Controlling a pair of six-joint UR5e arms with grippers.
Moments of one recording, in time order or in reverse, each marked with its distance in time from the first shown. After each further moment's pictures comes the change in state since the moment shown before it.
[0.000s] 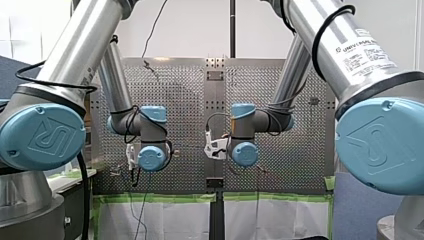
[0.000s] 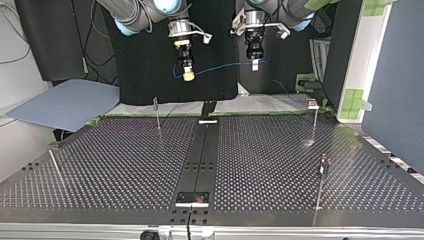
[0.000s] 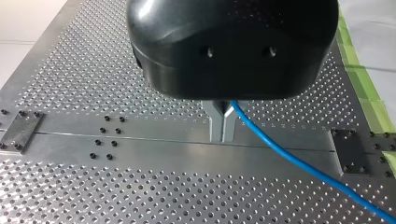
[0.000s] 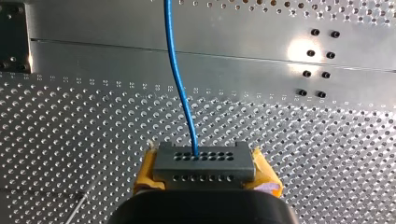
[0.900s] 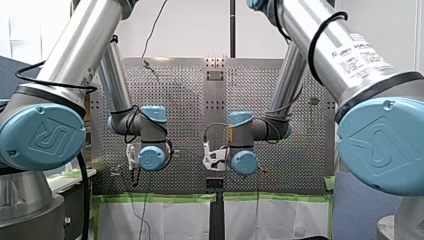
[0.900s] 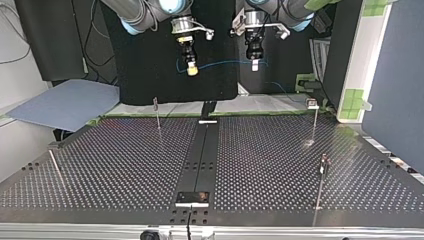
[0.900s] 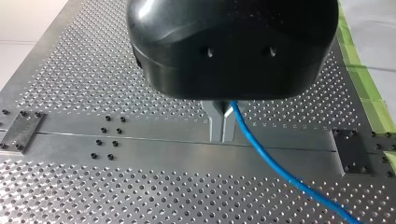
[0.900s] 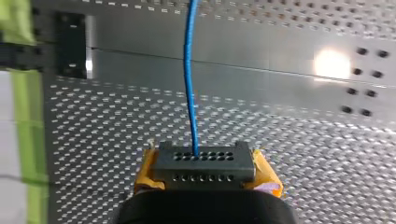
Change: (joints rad) left arm 0.000 0.000 0.001 0.002 0.000 0.000; right arm 0.020 0.073 -0.002 0.031 0.002 0.000
